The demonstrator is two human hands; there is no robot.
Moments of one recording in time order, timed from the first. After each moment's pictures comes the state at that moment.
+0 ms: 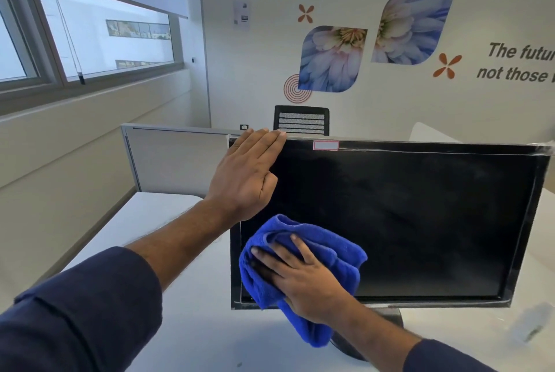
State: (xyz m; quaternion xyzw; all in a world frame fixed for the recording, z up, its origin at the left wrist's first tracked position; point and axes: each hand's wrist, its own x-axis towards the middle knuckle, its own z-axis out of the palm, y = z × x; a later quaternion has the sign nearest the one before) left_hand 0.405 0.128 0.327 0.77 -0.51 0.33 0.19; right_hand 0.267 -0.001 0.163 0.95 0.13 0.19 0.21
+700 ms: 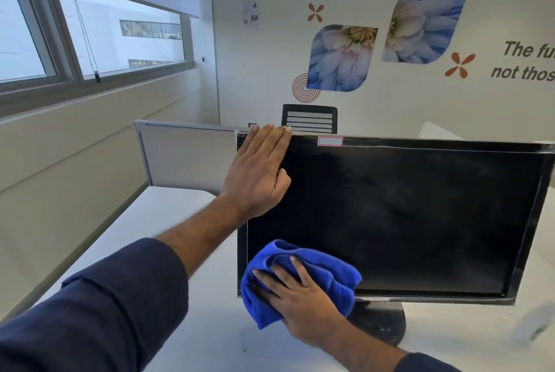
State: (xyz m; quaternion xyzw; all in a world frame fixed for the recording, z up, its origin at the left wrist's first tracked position) left_hand 0.394 0.122 0.319 0.78 -0.48 0.35 0.17; right_hand 0.245 0.027 0.126 0.97 0.11 0.10 0.18
